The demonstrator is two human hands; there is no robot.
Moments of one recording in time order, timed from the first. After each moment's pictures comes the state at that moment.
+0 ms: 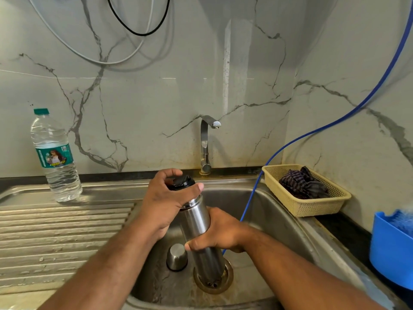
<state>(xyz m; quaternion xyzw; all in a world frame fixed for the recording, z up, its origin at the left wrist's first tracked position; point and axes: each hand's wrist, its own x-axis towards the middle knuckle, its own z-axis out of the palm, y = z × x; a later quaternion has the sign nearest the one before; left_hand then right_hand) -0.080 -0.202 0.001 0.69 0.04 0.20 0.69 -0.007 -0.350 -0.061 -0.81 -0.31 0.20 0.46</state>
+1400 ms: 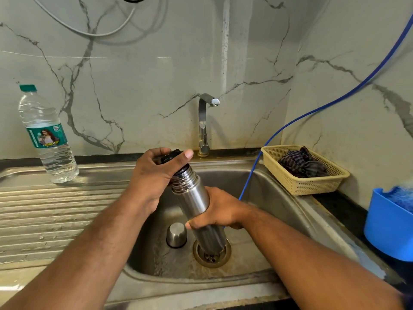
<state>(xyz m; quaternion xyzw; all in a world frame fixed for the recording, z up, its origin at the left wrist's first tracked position) -0.073 -0.185 0.004 0.67 0.09 0.21 0.71 -0.006 -0.352 -0.061 -0.83 -0.30 0.19 0.43</state>
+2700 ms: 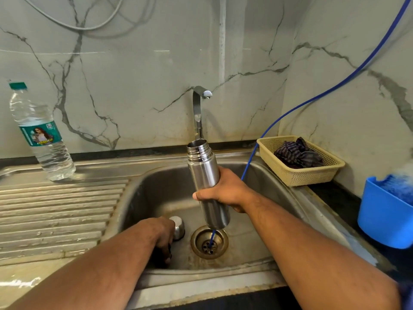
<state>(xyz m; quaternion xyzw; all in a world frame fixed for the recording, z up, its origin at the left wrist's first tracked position) -0.047 -0.174 -0.111 0.96 0.05 -0.28 -0.01 0.013 -0.370 -0.060 -0.83 -0.18 0.11 0.51</state>
